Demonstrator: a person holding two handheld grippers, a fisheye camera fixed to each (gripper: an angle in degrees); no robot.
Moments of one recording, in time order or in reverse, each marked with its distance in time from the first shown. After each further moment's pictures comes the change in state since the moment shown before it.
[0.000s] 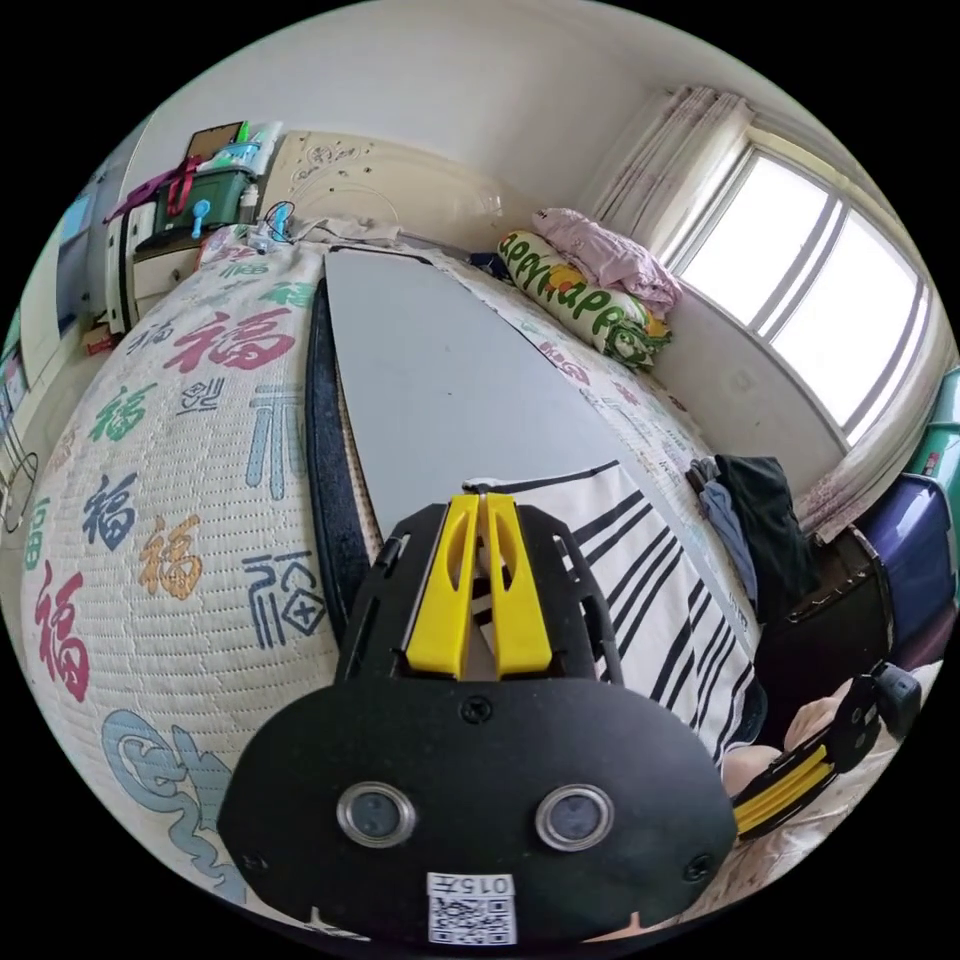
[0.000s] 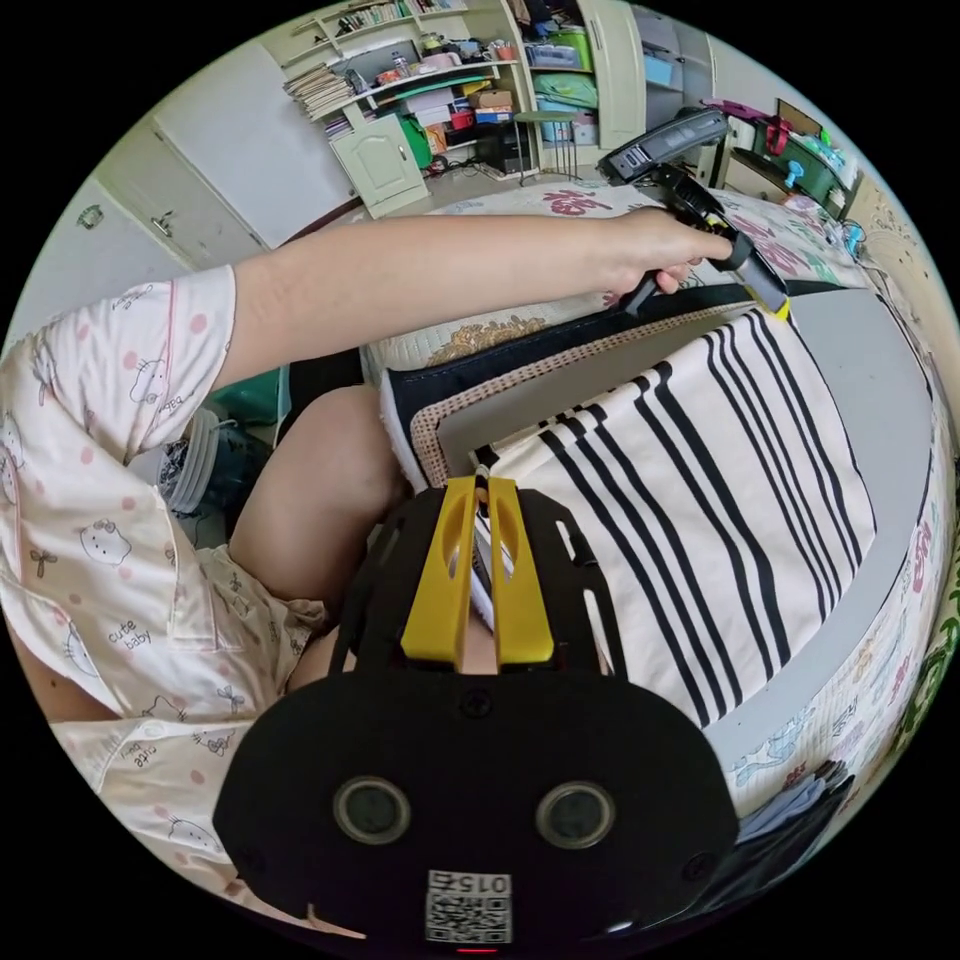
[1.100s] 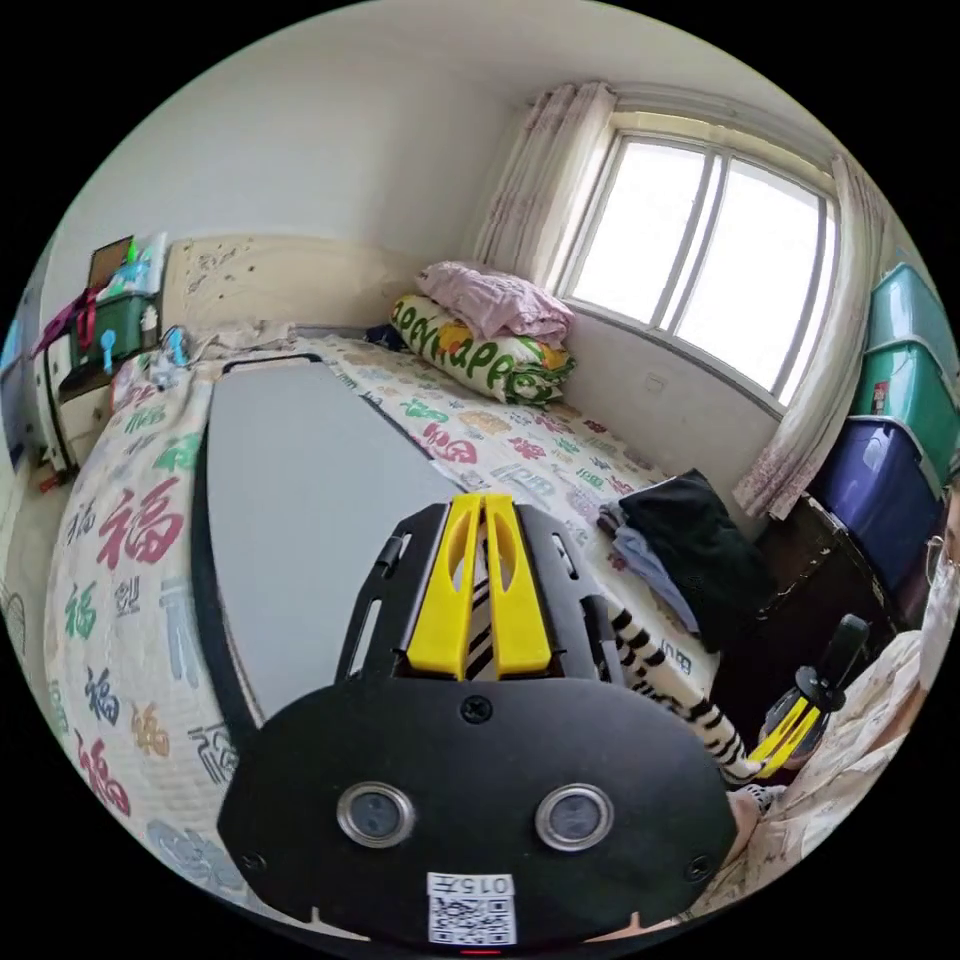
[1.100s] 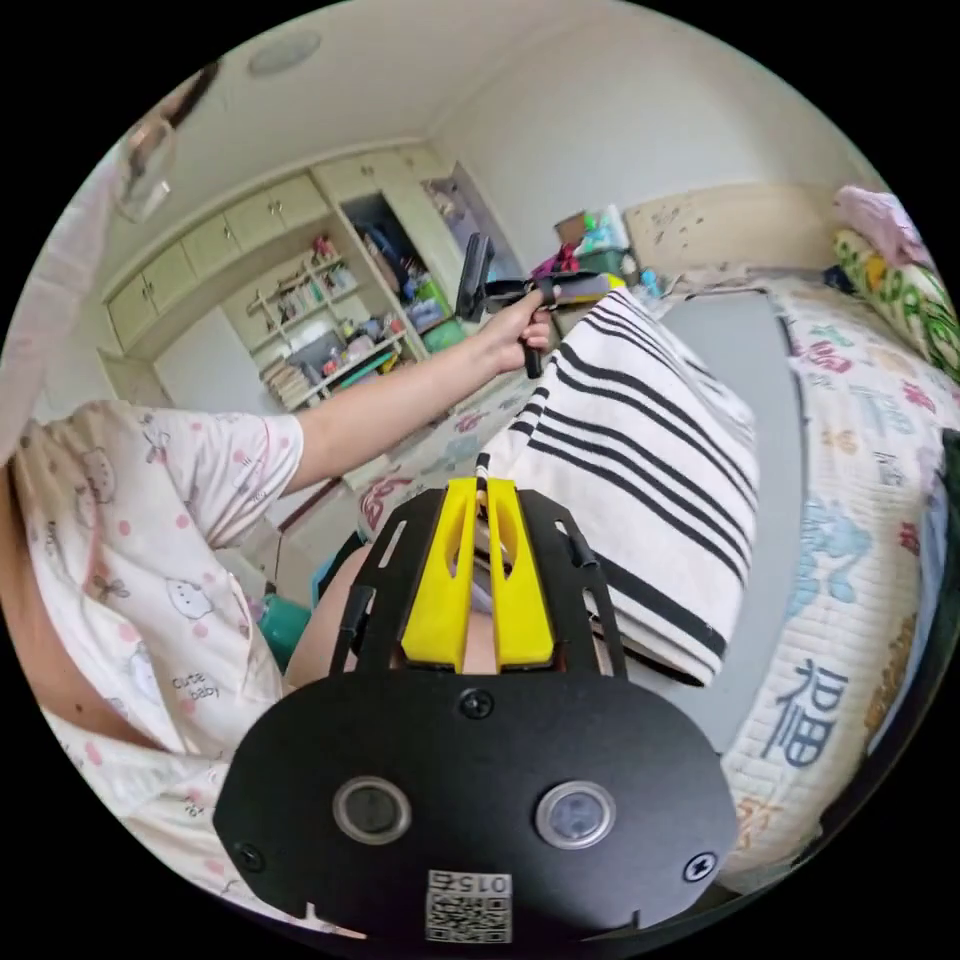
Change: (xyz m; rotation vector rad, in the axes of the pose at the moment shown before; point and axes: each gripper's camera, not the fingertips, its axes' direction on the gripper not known) left arm 0.092 -0.237 -0.158 0.176 0.133 0.199; right arm -0.004 0.043 -0.352 0.721 -0.061 0.342
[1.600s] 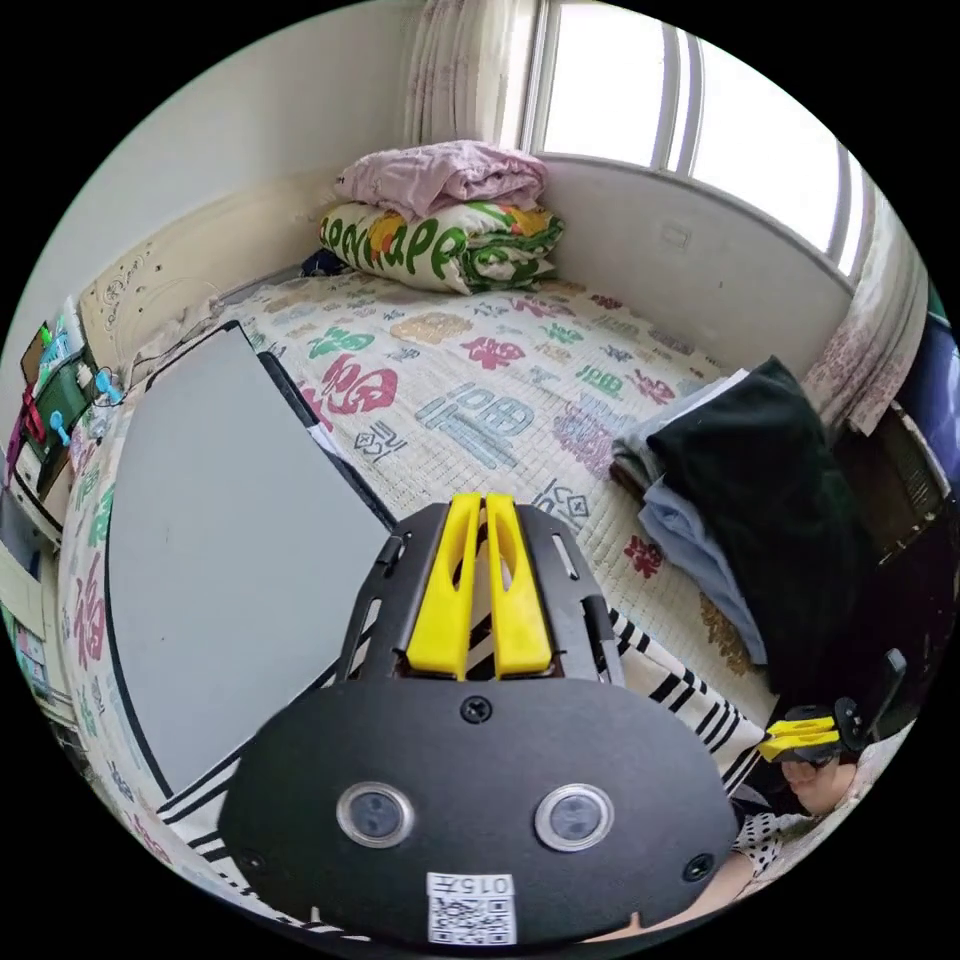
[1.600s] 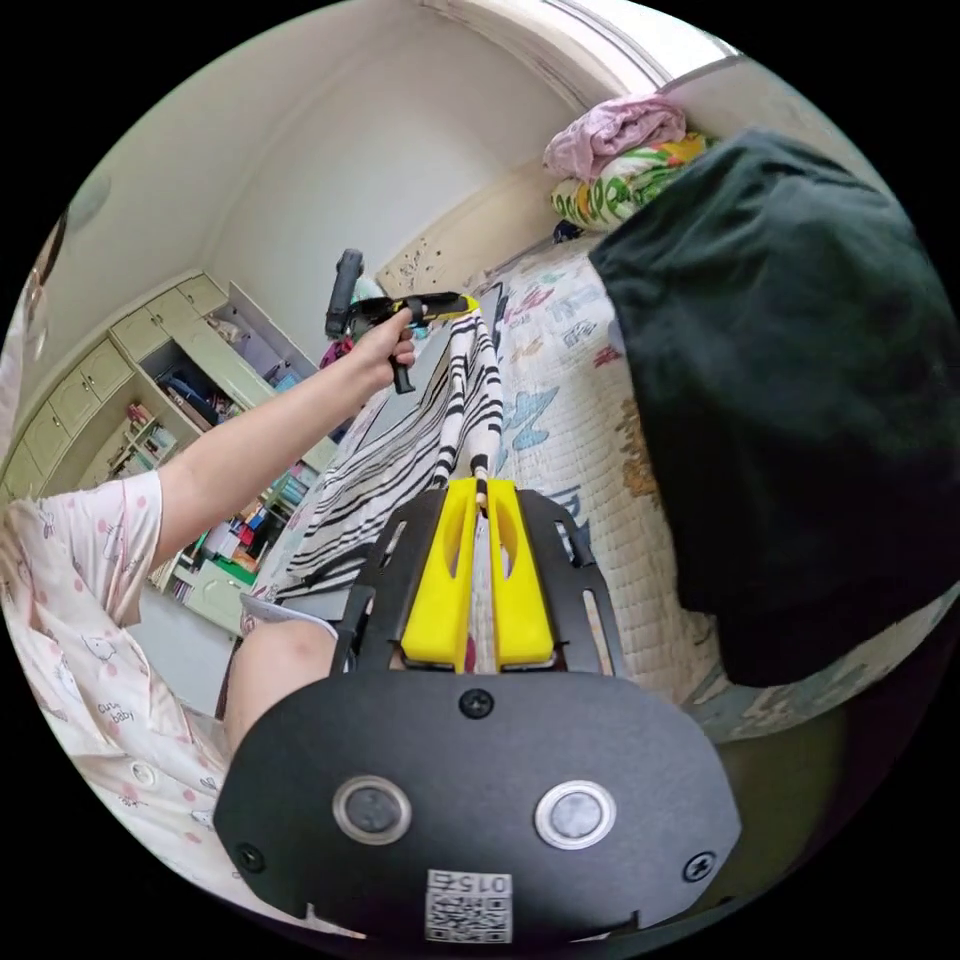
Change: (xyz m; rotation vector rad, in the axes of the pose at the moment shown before) left arm 0.255 -0.162 0.260 -0.240 -0.030 0.213; right arm 0.120 -0.025 -0.210 0.341 0.438 0.530
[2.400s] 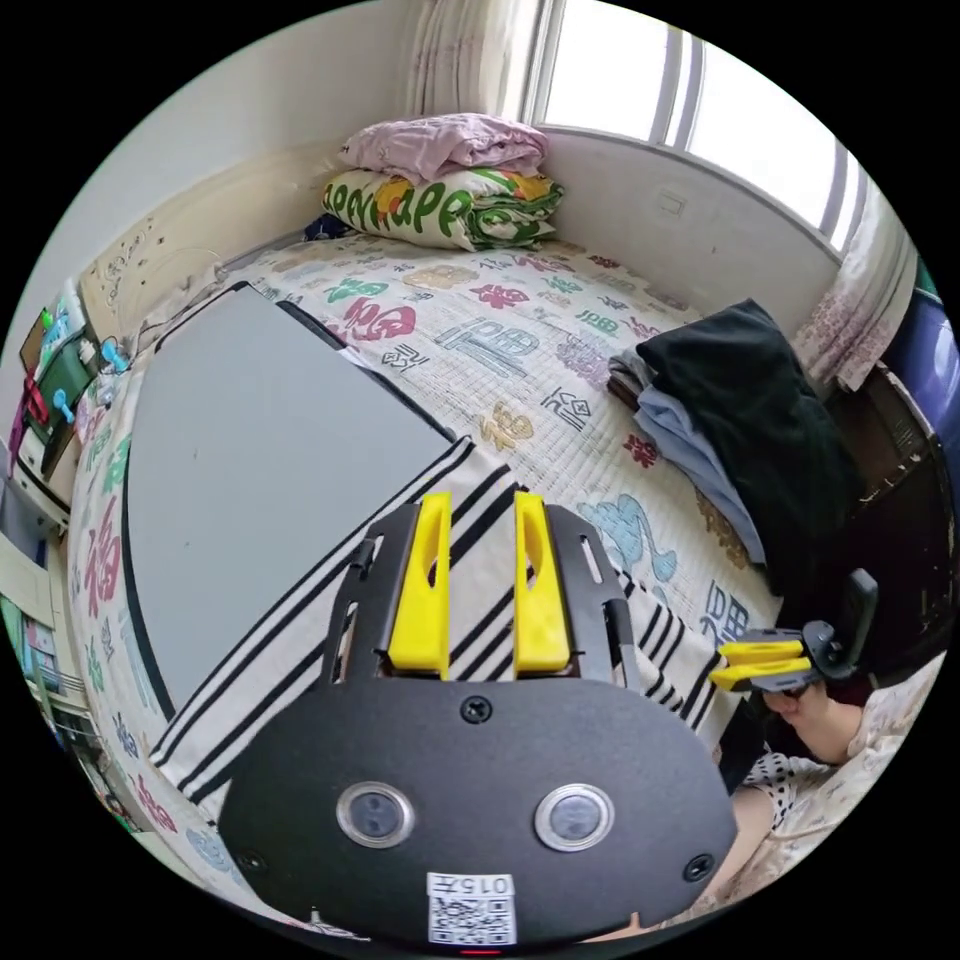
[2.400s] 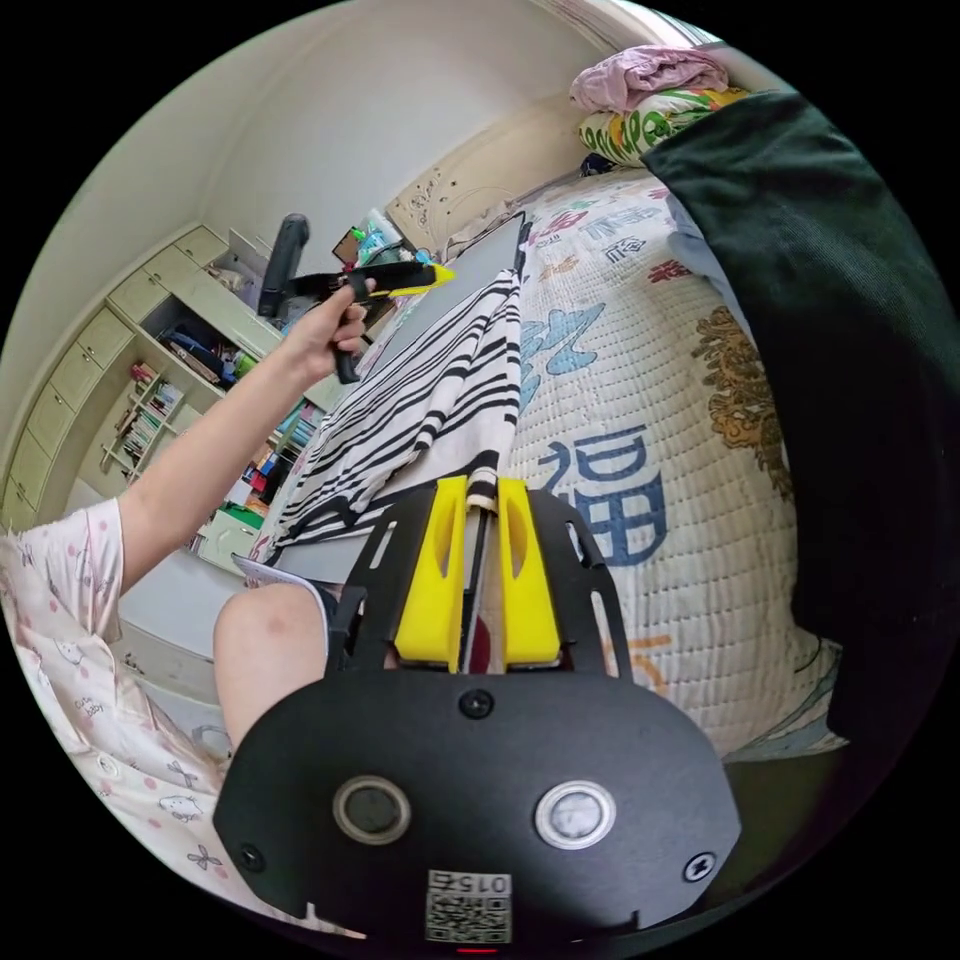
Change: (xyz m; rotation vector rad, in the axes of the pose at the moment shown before) left arm -0.003 0.065 -0.069 -0.200 -0.095 0.033; right arm -0.078 -0.059 0.093 -0.251 -0.071 -0.009
